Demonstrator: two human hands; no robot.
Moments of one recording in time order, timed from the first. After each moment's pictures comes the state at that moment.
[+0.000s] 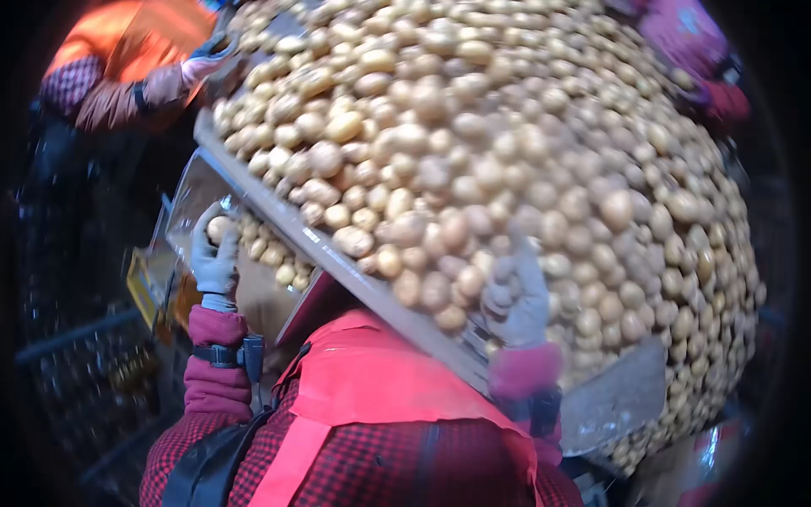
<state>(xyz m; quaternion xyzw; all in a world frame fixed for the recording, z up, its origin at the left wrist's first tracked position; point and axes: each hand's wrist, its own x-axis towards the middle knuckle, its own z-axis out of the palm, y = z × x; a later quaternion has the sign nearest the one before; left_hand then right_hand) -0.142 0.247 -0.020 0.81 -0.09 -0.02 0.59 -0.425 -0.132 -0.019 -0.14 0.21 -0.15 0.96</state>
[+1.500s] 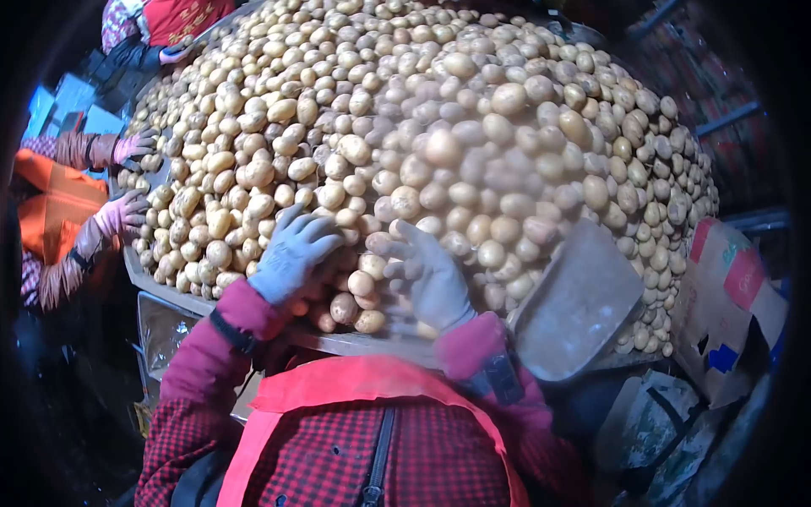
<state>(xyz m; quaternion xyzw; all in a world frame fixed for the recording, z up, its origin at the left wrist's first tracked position) -0.186 -0.030 0.007 0.58 -0.79 0.01 0.20 -0.441 -0.123 0.022 -0.27 0.37 -0.26 0.85</state>
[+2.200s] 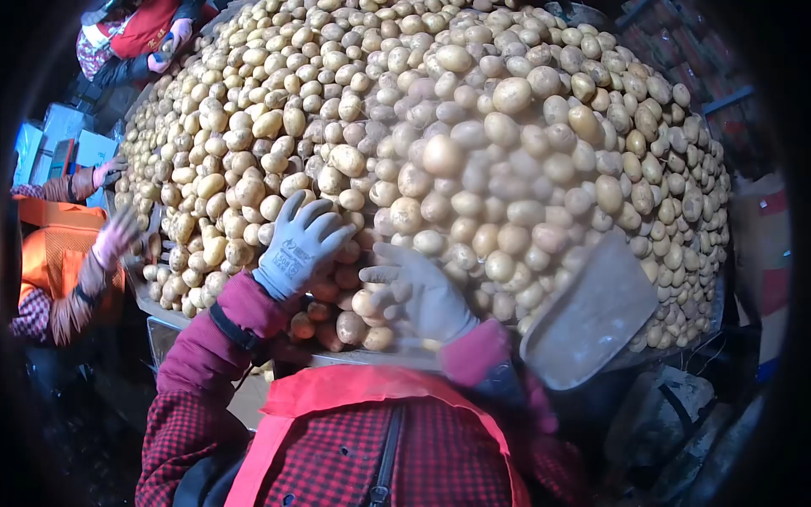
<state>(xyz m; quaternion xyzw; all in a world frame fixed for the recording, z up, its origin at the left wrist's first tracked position) -0.180 -0.080 0.009 0.56 -0.81 0.04 0.16 -0.438 -0.132 0.014 -0.21 0.32 -0.14 0.91</state>
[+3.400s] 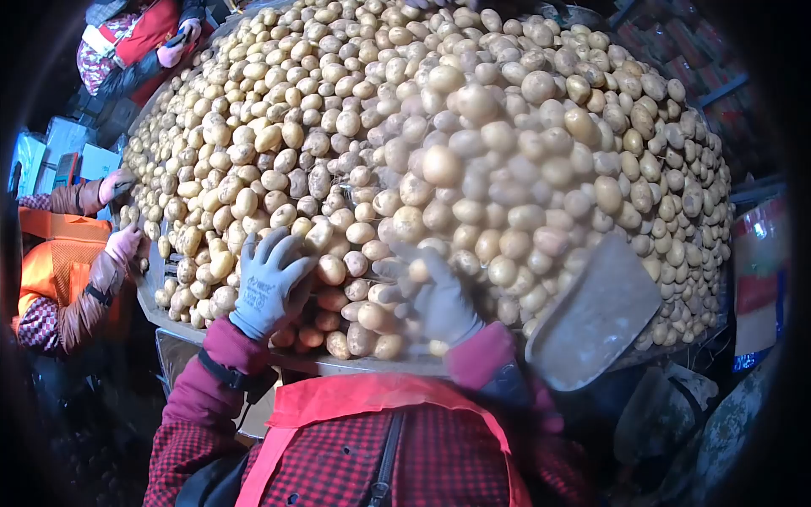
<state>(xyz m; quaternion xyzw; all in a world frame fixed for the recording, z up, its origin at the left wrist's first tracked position) -0.159 -0.025 0.036 0.65 -0.74 0.03 0.14 -0.436 -0.133 0.021 -0.18 0.35 -0.18 0.90</state>
